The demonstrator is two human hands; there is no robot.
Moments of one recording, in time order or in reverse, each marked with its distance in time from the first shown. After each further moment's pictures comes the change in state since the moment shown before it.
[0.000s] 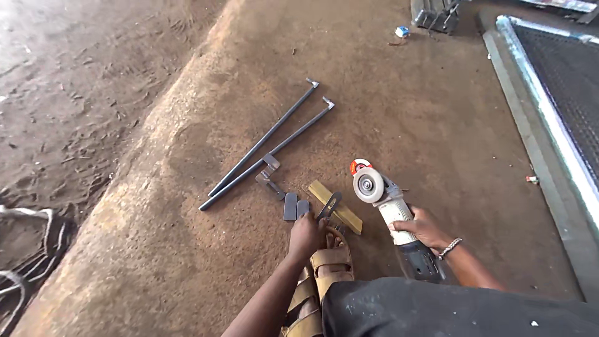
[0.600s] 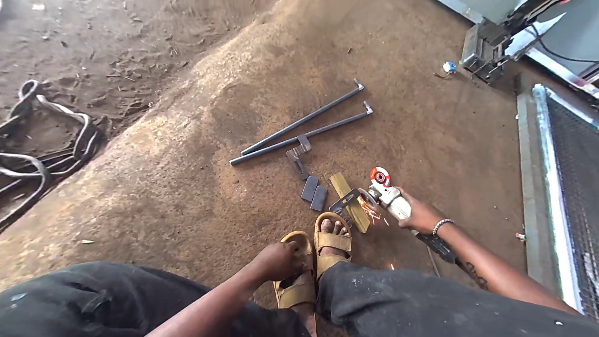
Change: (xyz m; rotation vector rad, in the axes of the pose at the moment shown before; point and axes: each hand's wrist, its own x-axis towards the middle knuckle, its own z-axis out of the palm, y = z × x) left_hand -0.099 -0.107 -0.030 0.209 -0.503 0.070; right_hand 0.044 -0.076 0.006 -1.223 -0.115 0.010
